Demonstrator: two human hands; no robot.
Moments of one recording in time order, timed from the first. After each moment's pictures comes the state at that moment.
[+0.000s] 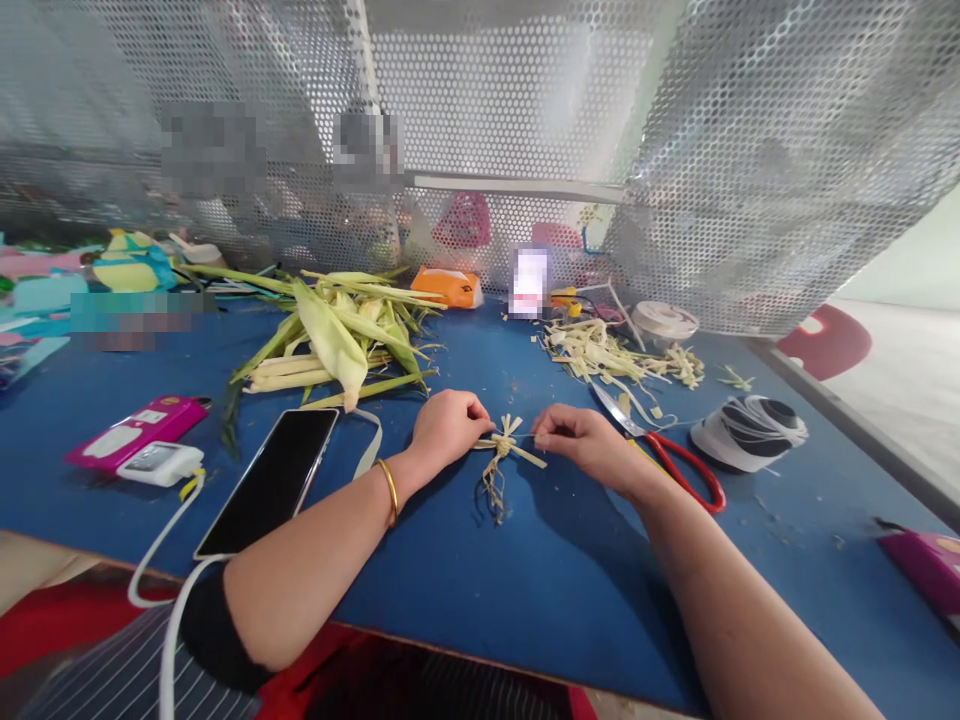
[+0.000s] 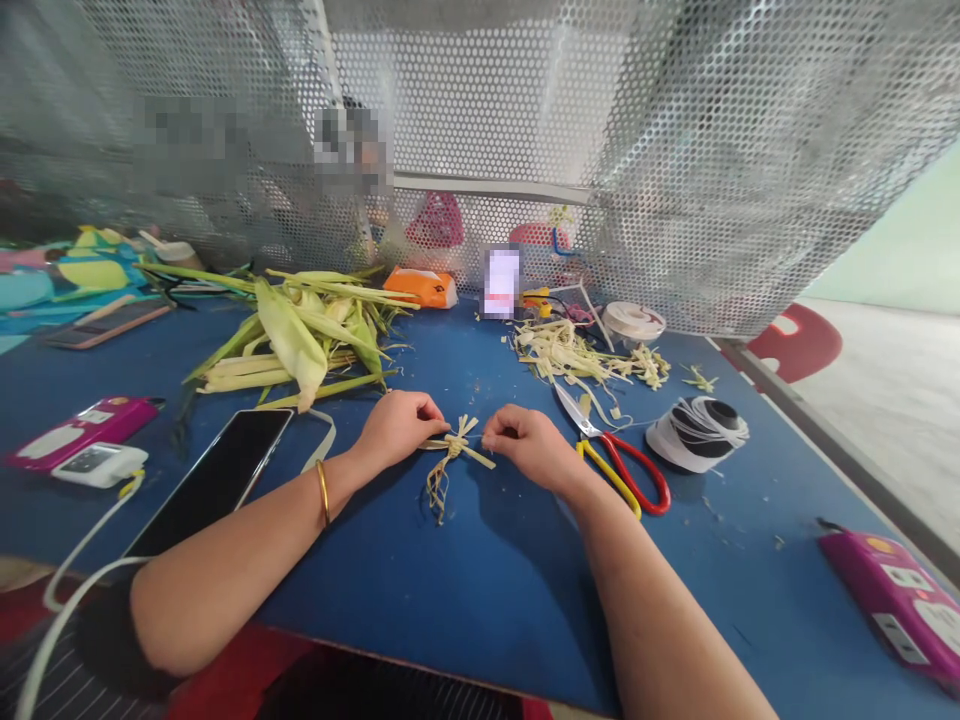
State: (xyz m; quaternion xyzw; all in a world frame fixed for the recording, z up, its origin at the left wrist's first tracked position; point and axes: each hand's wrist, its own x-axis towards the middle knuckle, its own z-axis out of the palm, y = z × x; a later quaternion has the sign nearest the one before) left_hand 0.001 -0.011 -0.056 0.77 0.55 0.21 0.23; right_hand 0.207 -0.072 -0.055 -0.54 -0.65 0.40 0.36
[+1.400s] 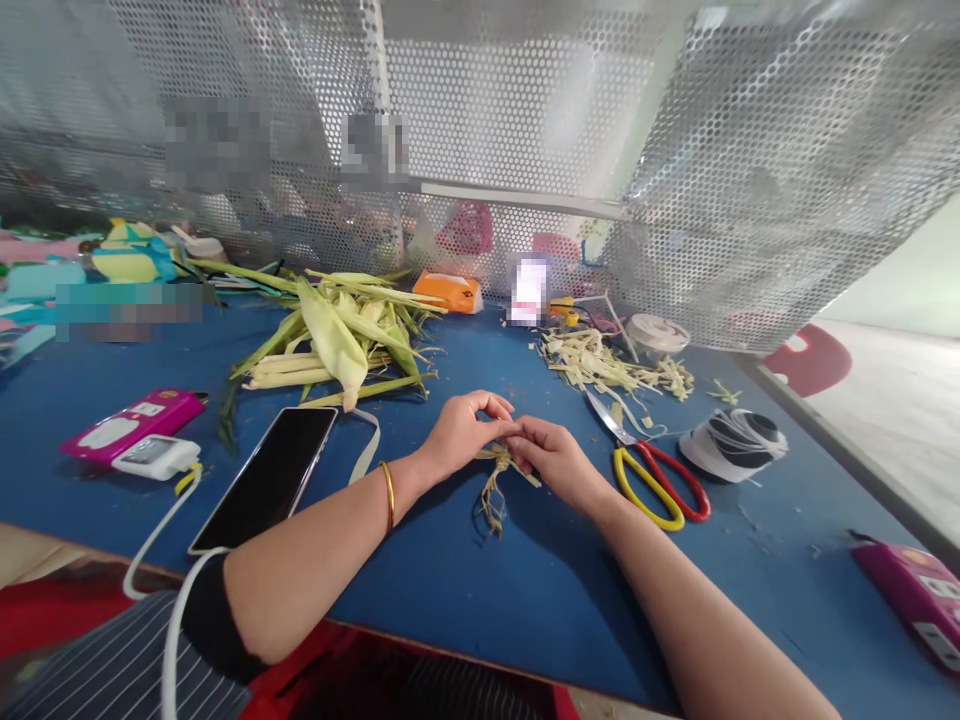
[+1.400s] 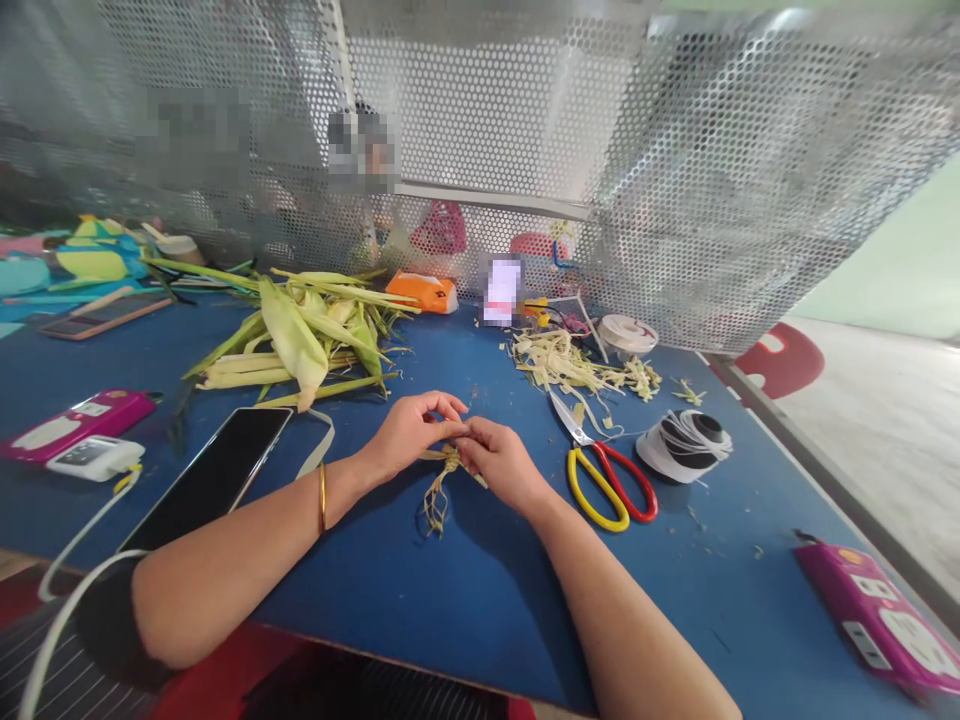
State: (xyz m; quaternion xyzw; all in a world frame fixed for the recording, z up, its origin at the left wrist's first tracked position) left_hand 0.013 -0.019 -0.057 0.72 0.39 0.38 0.44; right_hand 0.170 -0.074 -0.069 -0.48 -0.59 0.48 0.43
